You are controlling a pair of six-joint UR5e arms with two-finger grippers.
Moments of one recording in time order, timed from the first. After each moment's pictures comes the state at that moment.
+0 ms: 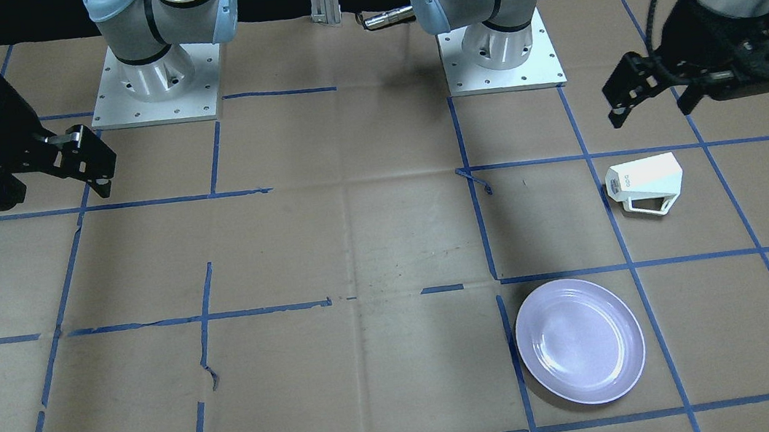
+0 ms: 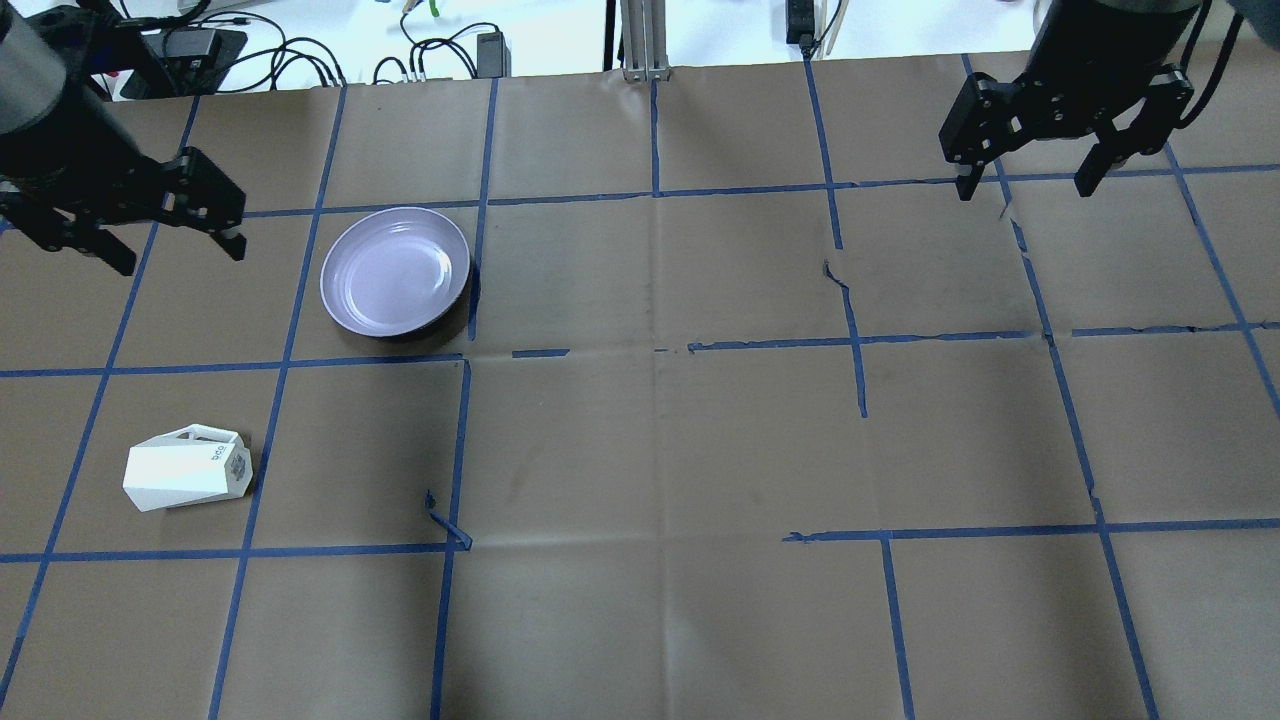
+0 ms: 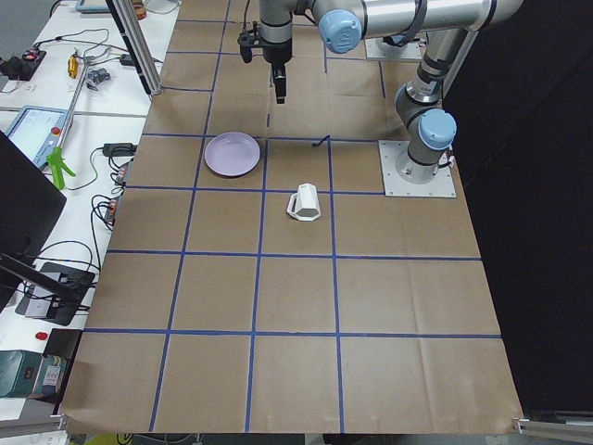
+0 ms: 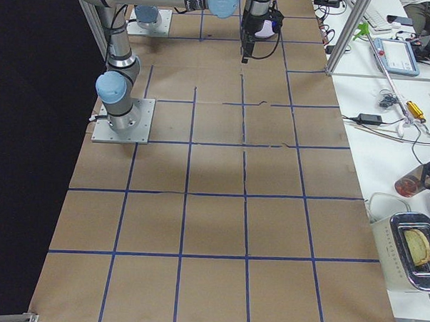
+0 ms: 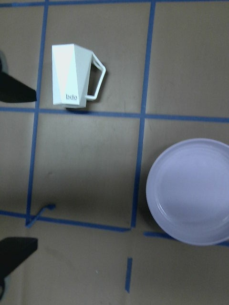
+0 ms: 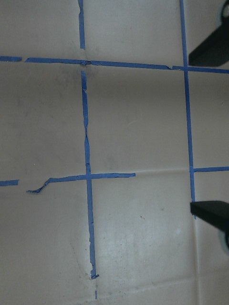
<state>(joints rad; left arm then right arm) -1.22 -1.54 -1.59 -1.61 1.58 0.28 1.47 -1.48 1.43 -1.44 -1.60 -0.06</state>
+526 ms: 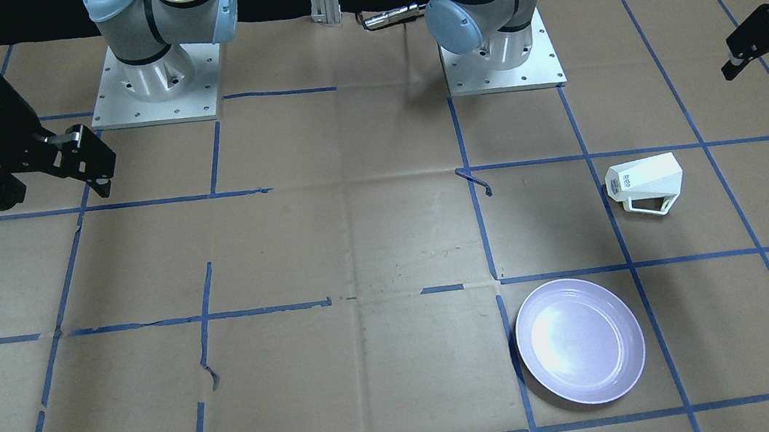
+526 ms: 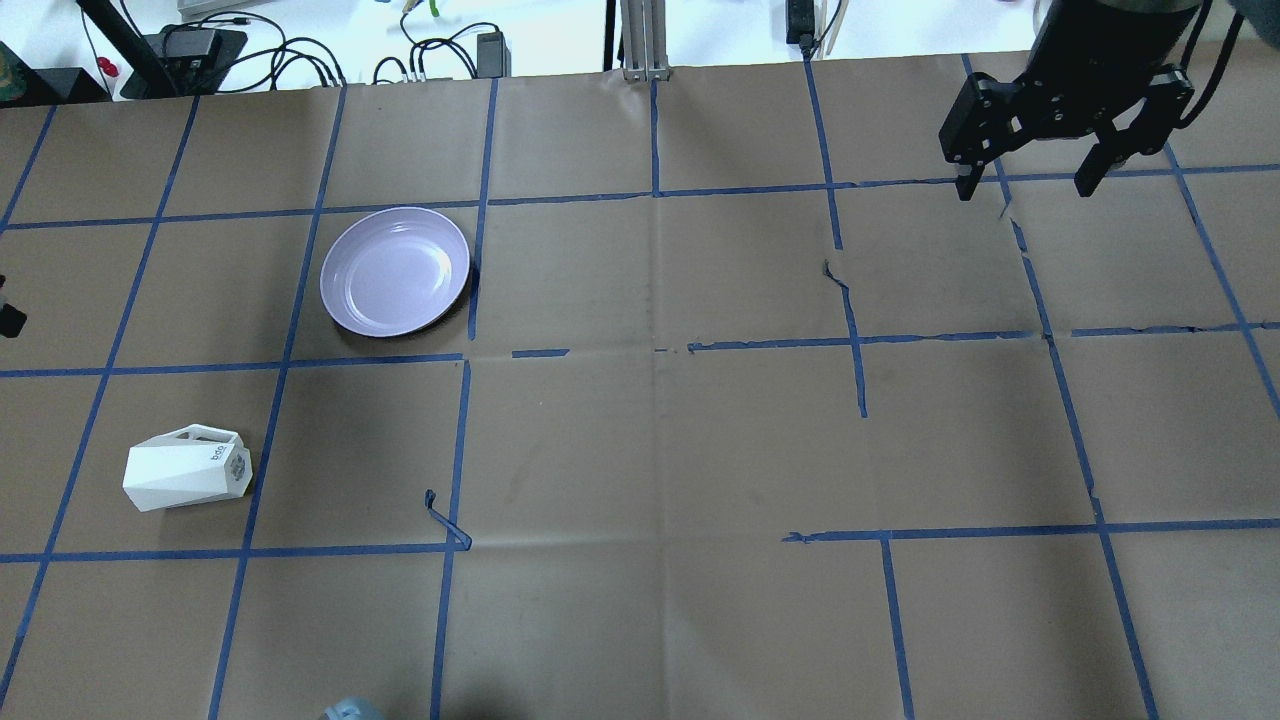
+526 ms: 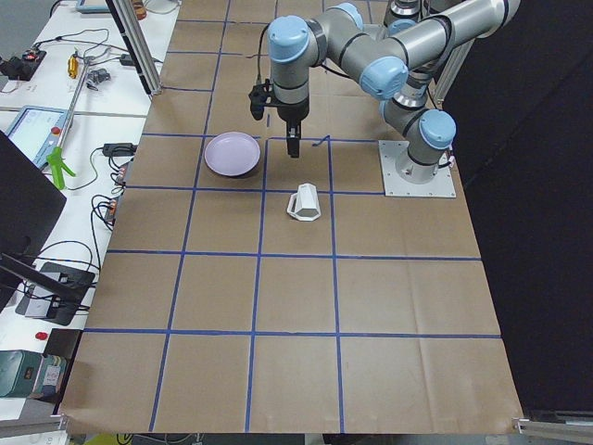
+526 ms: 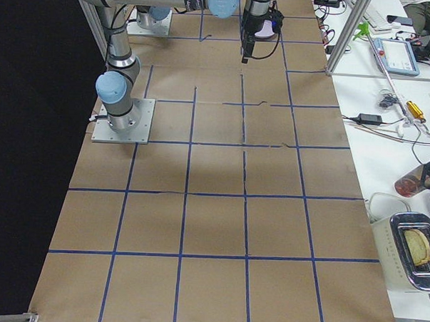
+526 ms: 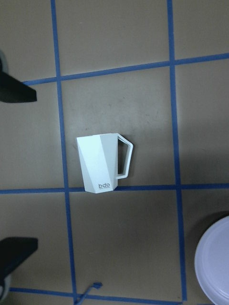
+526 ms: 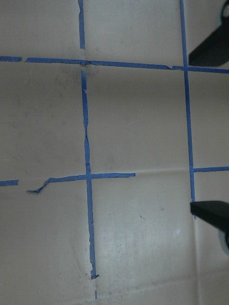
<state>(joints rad) -0.85 -1.54 -1.60 -1.67 1.58 0.78 1.47 -1.48 1.43 -1.44 -1.60 -0.06</state>
